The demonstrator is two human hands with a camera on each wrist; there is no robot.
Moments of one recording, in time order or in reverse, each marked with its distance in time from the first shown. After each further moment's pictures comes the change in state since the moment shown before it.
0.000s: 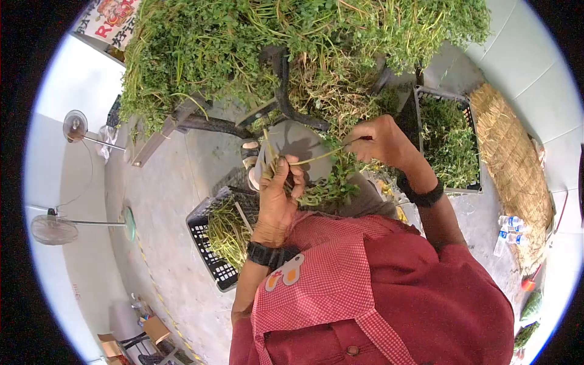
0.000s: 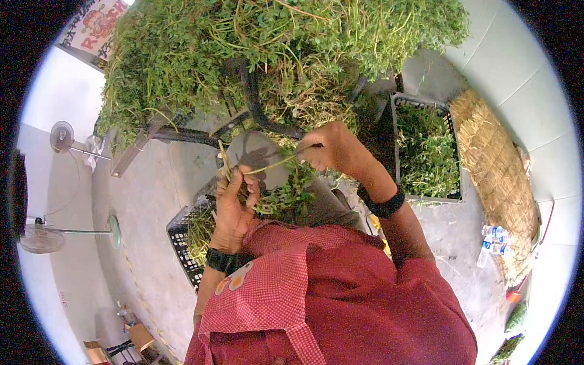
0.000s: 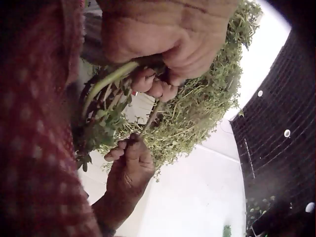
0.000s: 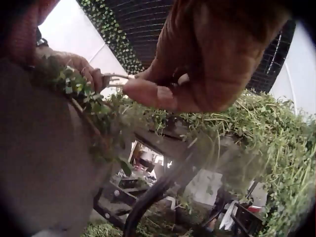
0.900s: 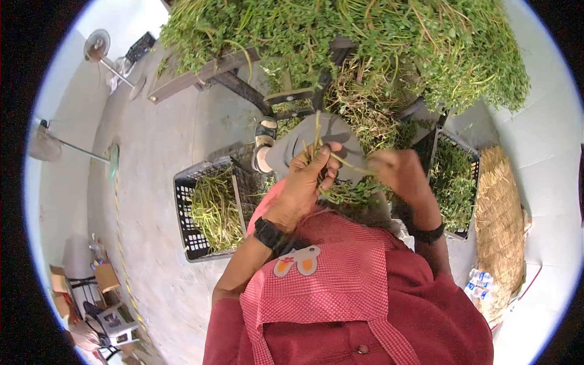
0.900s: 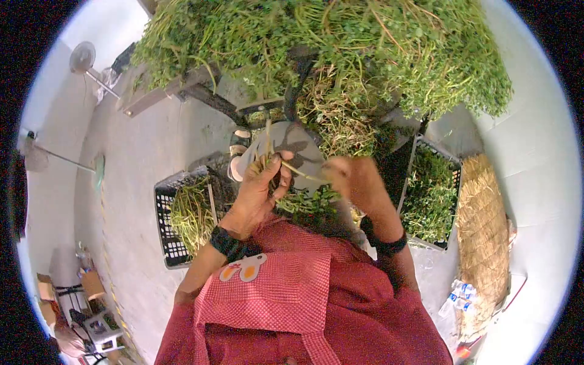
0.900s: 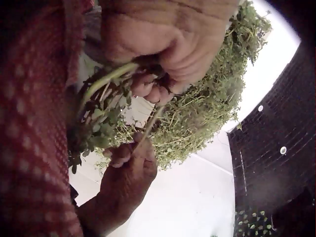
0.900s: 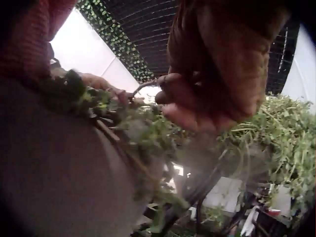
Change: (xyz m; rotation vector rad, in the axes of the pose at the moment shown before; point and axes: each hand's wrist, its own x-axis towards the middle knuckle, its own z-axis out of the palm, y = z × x) left_hand -0.002 0.004 -0.002 -0.017 -0.027 -0.023; right_hand 0.007 -0.004 0.033 -0.420 0.095 -0.218
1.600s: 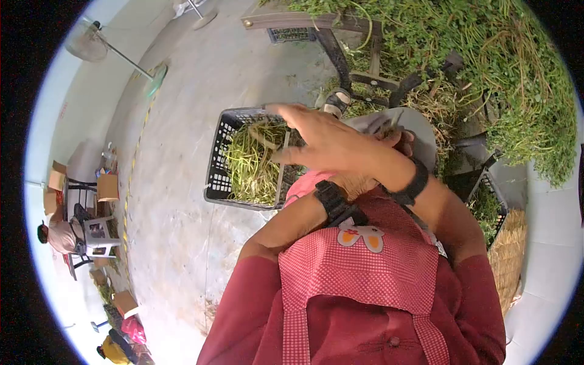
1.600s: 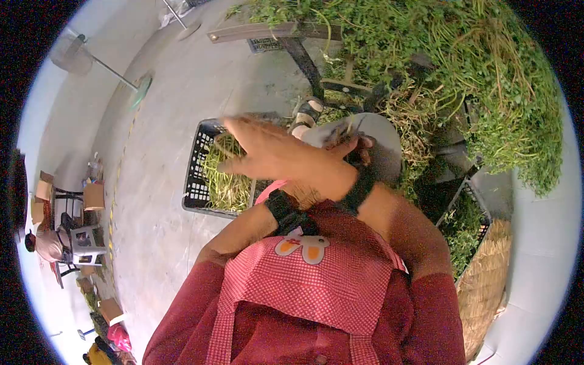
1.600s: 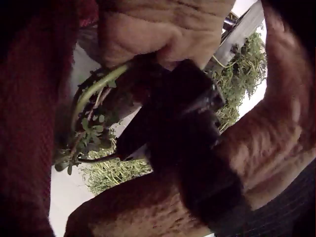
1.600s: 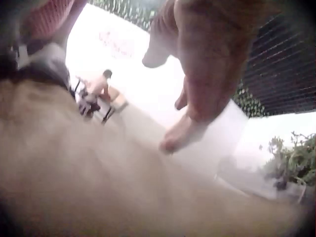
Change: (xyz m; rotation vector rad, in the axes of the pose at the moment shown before) left_hand 0.008 -0.022 -0.045 -0.368 -0.144 0.051; right_hand 0.119 -0.170 0.159 0.222 -0.333 -0.596
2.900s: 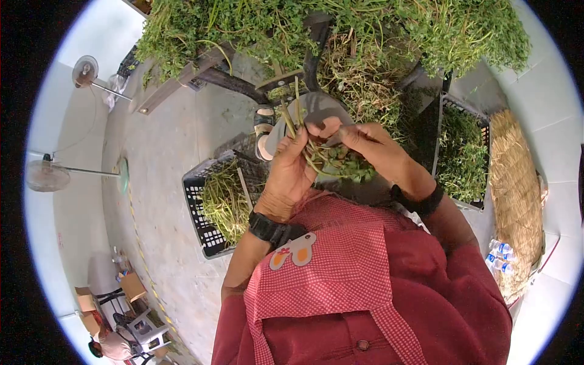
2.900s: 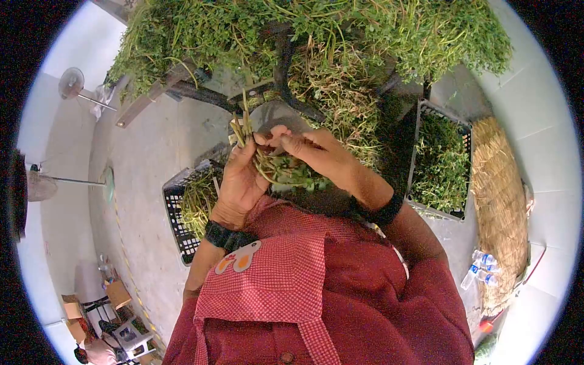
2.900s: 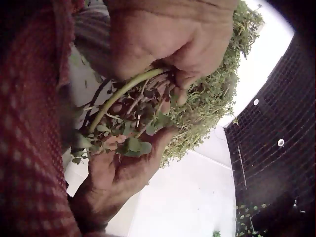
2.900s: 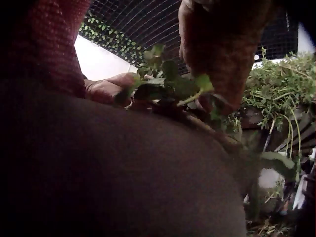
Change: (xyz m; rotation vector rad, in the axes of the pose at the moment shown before) left_hand 0.002 0.010 0.046 0.125 -0.040 -0.078; right_hand -0.196 0.026 -0.095 0.744 0.522 0.684
